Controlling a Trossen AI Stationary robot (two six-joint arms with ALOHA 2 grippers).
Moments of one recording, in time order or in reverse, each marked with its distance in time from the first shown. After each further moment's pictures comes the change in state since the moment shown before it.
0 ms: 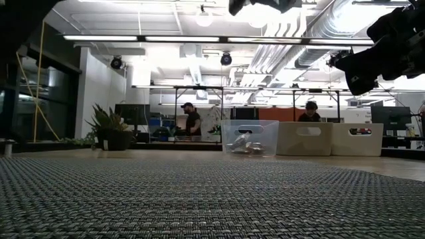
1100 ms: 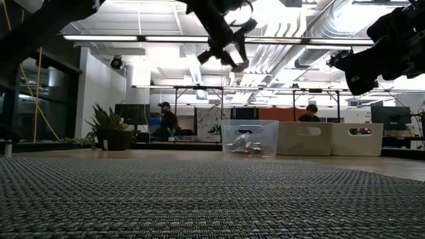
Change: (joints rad) left arm 0.418 0.025 -0.014 -0.323 0.509 -0.300; right arm 0.000 0.000 0.000 0.000 0.000 0.000
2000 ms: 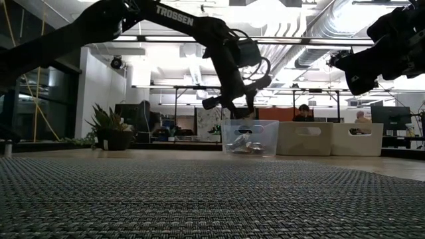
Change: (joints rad) left arm -0.015 0.272 0.002 -0.047 0.136 0.026; right arm 0.000 0.000 0.000 0.003 0.000 0.000
